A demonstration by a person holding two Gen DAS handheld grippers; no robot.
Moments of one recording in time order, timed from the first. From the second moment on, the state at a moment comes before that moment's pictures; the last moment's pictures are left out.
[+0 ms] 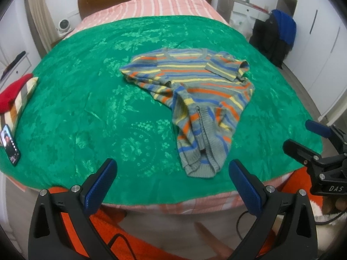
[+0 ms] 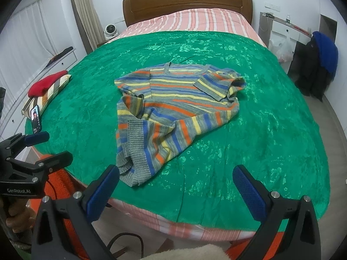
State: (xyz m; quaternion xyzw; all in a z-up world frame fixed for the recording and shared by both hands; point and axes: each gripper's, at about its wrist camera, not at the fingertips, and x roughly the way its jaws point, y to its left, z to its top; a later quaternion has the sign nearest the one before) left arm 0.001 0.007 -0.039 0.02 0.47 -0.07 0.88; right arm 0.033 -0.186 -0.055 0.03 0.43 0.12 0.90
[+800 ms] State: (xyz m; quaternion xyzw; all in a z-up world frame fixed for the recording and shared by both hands) left arm -0.001 0.006 -0.045 0.02 0.48 -0.07 0.87; right arm 0.032 -0.182 -0.062 0.03 0.44 0.12 0.89
